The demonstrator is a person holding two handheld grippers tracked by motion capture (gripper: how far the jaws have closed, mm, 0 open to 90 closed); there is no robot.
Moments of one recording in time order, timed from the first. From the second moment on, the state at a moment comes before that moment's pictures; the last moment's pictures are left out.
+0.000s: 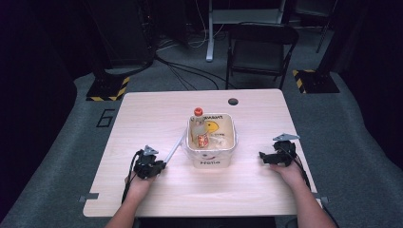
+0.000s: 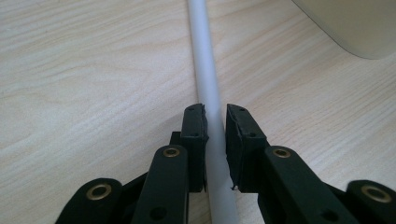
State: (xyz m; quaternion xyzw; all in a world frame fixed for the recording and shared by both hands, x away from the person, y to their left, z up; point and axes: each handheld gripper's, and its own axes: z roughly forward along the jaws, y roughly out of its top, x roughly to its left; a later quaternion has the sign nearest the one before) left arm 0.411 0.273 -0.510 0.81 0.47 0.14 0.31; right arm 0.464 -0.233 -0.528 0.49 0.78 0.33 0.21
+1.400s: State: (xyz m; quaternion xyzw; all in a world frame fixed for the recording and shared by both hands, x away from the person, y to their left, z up) left arm 0.411 0.292 -0.487 0.80 0.48 0.15 0.34; right arm 0.463 -0.233 -0.528 0.49 0.78 0.33 0.21
